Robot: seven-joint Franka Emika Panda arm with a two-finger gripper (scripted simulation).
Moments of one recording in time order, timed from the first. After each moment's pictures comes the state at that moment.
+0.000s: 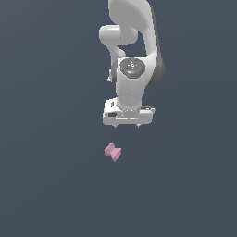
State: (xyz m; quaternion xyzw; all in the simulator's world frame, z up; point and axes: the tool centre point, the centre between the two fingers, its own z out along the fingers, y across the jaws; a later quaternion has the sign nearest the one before) arm -0.008 0.036 0.160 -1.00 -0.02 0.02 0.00
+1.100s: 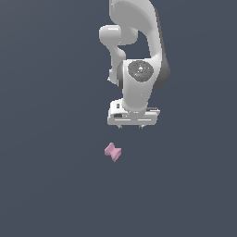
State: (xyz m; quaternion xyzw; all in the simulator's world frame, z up) arm -0.009 0.055 0.155 -1.00 -0.01 0.03 0.00
